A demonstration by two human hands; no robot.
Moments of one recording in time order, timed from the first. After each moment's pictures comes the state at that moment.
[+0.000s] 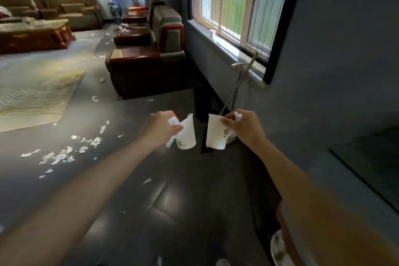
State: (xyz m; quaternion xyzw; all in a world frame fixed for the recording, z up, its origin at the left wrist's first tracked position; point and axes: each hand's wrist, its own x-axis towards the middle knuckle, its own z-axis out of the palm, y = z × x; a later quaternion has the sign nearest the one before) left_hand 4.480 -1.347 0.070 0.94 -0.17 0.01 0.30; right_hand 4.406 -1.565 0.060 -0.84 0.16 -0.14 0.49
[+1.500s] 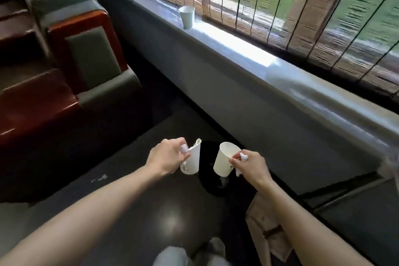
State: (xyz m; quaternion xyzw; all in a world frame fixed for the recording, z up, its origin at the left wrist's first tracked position) left_hand 5.576 -1.679 -0.172 0.90 -0.35 -0.21 0.14; right_hand 5.400 -1.834 -0.213 -0.74 0.45 -0.04 0.50
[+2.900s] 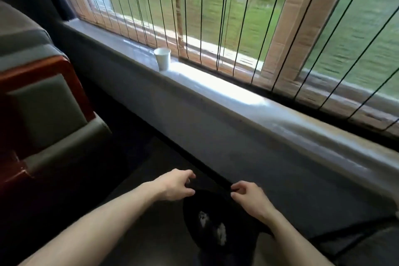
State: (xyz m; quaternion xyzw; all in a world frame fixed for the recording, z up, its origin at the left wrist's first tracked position) left_hand 5.693 -1.780 -0.214 0.76 -0.54 -0.36 0.02; right_hand 5.472 -1.882 -0.232 -0.75 0.50 0.04 0.44
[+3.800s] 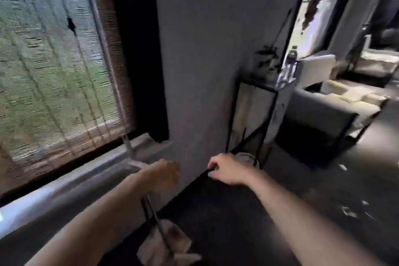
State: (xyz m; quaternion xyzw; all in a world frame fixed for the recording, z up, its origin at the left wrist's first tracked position) left_hand 5.286 -1.776 0.033 0.26 -0.95 -0.13 -0.11; right_hand 5.161 -1.610 0.087 -0.50 0.83 -0.12 0.22
